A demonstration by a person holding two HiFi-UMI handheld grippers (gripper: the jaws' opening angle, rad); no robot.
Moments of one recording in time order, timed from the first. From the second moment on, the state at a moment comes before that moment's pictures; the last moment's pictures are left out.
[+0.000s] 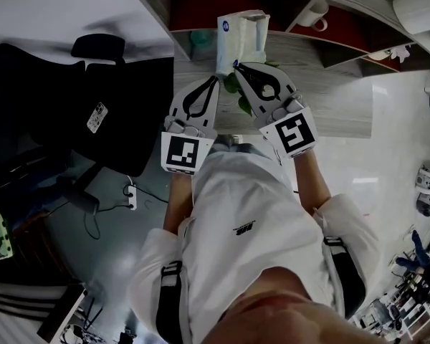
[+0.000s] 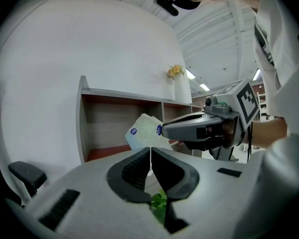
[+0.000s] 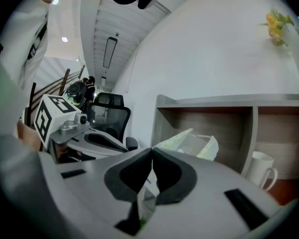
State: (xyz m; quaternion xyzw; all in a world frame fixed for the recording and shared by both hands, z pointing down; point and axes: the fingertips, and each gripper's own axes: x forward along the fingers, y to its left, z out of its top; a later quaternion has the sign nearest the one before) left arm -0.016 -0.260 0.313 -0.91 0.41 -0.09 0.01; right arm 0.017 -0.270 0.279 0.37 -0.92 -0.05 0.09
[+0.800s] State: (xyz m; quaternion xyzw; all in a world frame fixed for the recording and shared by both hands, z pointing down) left arm -0.026 -0.329 0.302 -0.92 0.39 -0.06 -0.01; right arm 0.009 -0.340 0.270 0.40 -0.91 -0.06 0.10
